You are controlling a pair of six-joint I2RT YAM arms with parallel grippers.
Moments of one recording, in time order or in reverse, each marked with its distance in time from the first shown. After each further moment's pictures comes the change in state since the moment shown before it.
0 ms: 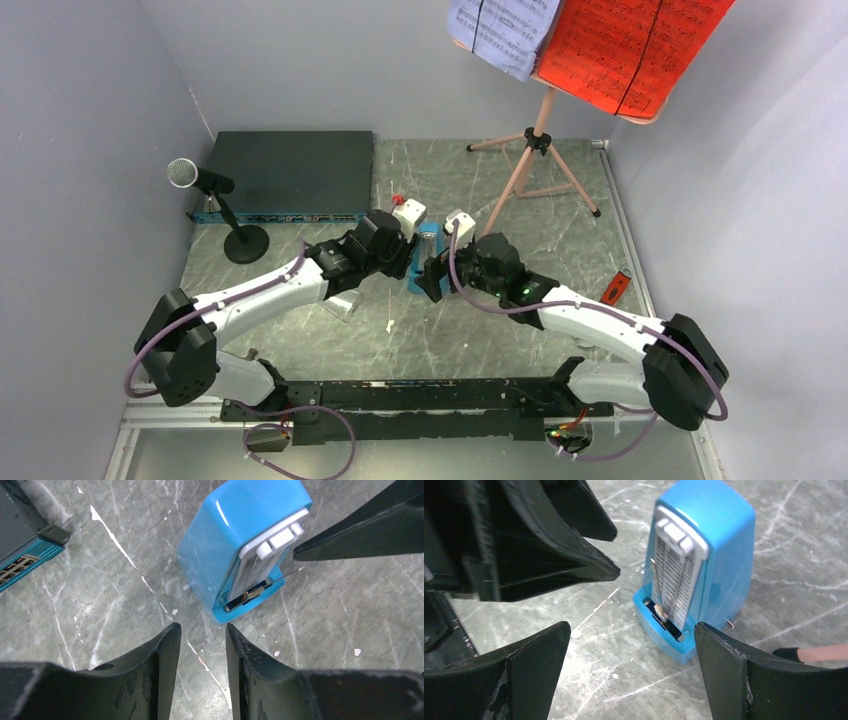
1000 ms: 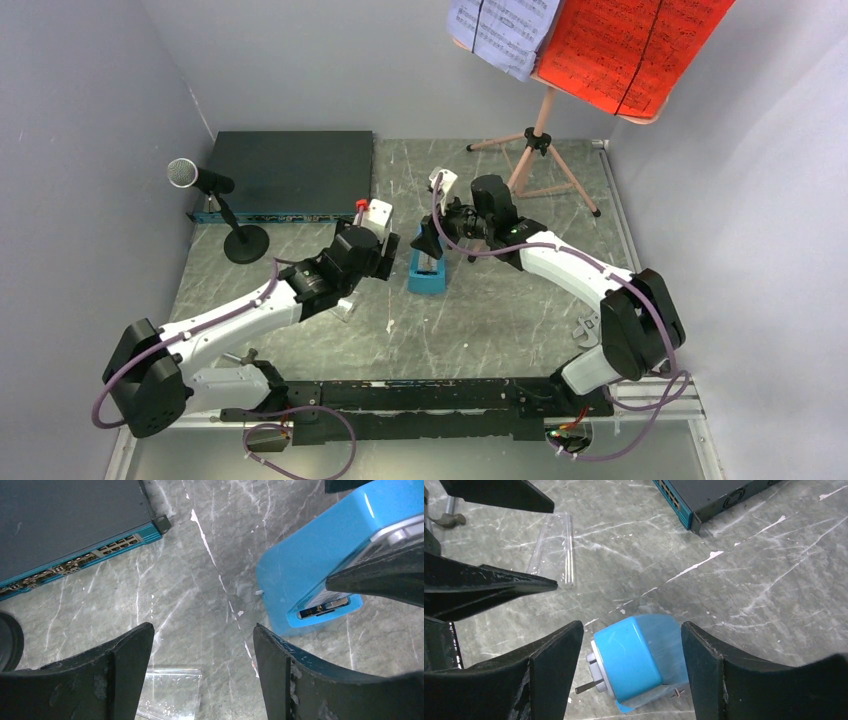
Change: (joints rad) left arm 0.000 -0.192 -0.167 0.073 -0.307 -0.023; right arm -0.233 0.284 0.395 -0.169 -0.472 -0.293
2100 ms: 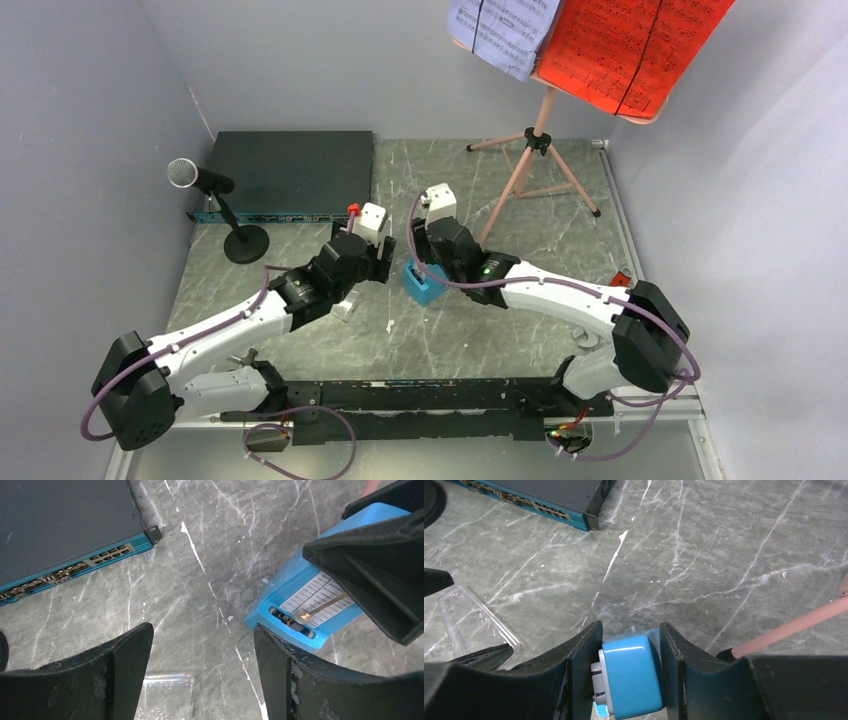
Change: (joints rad) left arm 0.000 -0.084 -0.072 0.082 0.026 0.000; right arm 0.367 -0.066 -0.059 -0.006 1.030 0.367
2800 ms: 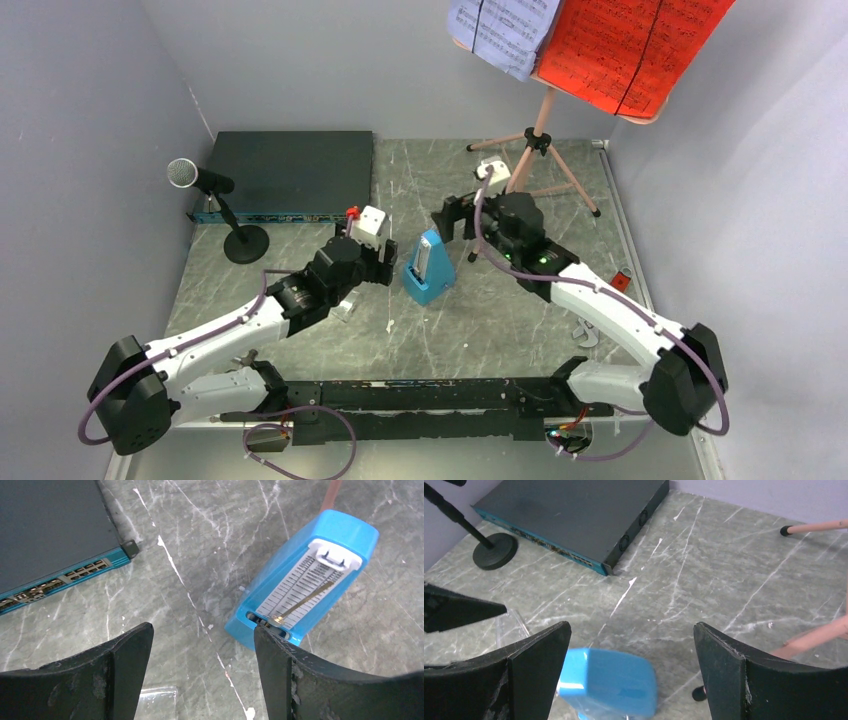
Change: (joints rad) left arm 0.000 -0.035 -0.058 0.108 0.077 0.016; right arm -0.259 -0.208 -0.042 0.071 -0.408 -0.077
